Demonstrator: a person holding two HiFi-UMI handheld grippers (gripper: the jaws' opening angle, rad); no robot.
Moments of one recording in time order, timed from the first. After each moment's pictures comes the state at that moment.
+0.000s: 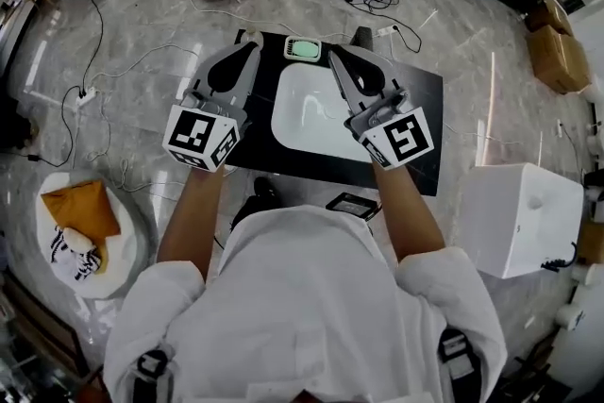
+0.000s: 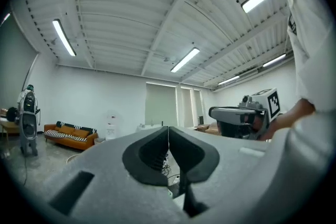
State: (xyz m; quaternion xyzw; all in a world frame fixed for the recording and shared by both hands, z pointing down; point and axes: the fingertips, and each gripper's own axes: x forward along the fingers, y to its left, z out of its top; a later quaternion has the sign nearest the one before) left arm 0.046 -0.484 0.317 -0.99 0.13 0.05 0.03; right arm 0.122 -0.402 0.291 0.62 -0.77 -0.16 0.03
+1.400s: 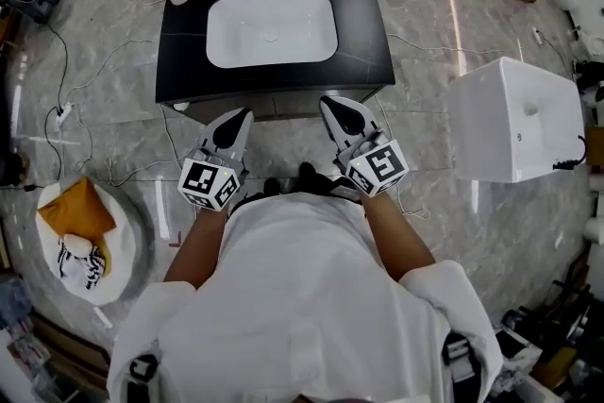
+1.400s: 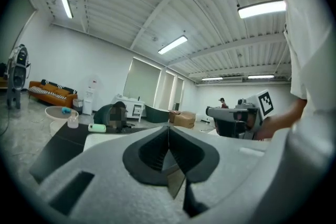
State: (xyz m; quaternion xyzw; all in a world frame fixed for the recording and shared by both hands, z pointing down) left arm -0.027 -0.128 0.482 -0.99 0.02 -0.04 -0.09; right arm 0.069 -0.028 0.448 0.73 -0.69 0.03 0.00
